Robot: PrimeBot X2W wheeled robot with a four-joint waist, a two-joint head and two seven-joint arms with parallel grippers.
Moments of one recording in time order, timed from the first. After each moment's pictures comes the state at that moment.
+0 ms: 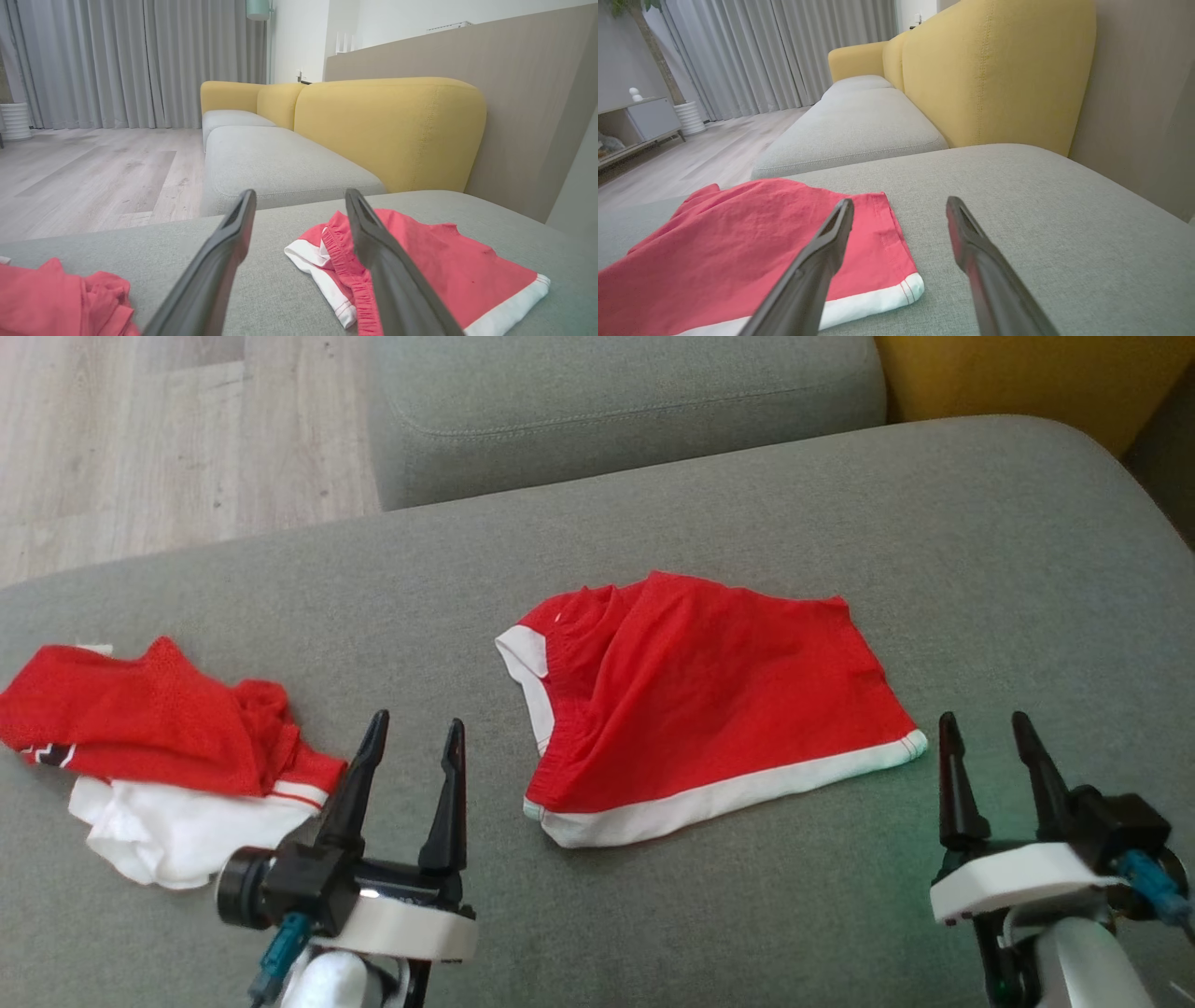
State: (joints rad) left arm -0.07 0.05 -0.26 0.20 -0.18 -0.04 -0.26; right arm -0.08 -0.05 -0.06 0.38 0.11 0.13 -0.25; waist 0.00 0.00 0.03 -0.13
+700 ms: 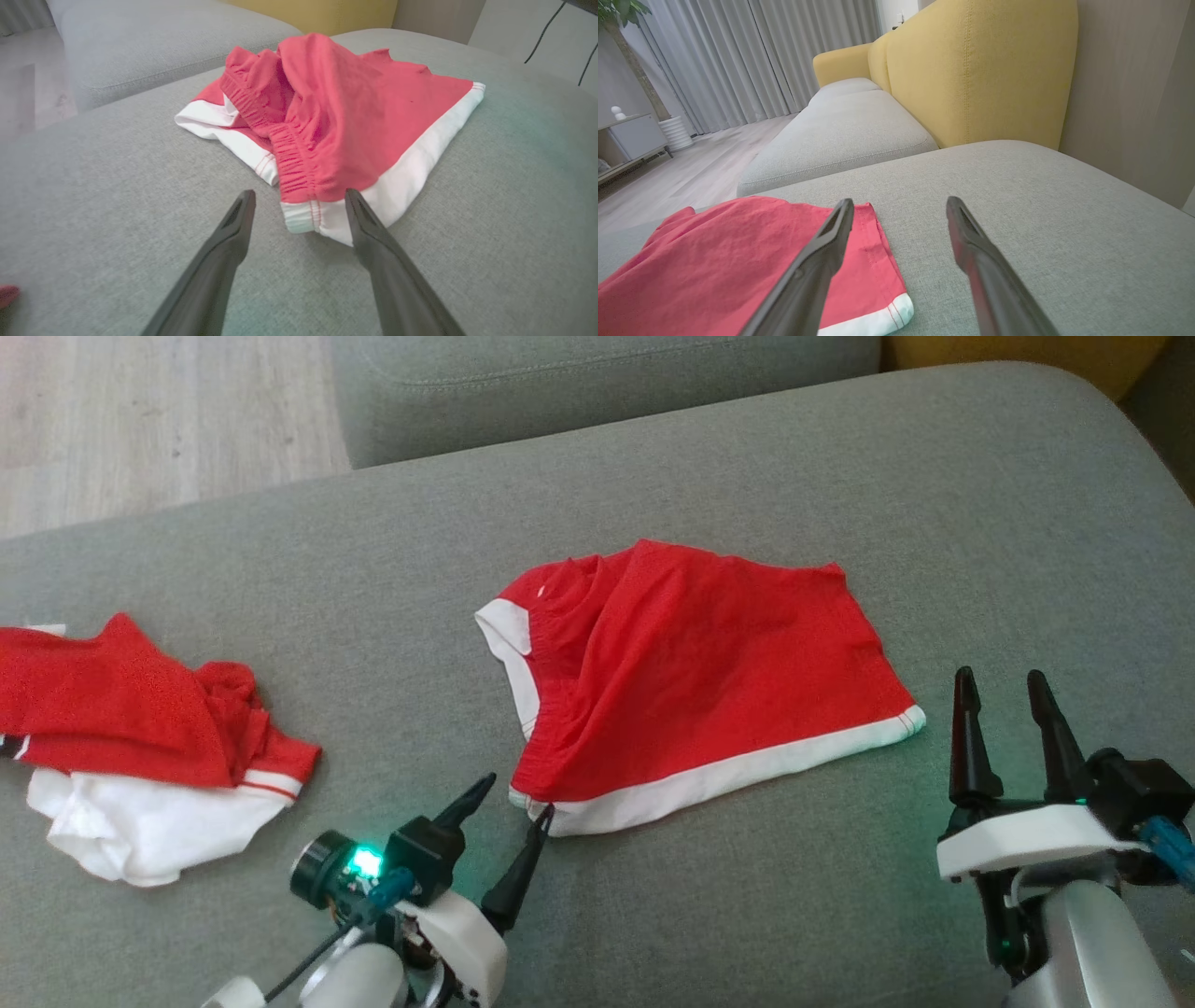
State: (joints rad) left arm -0.23 0.19 -0.55 0.44 -0.21 -0.12 -0.06; right arm -0.14 -0.05 -0.07 0.37 0.18 0.13 -0.25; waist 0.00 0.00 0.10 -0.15
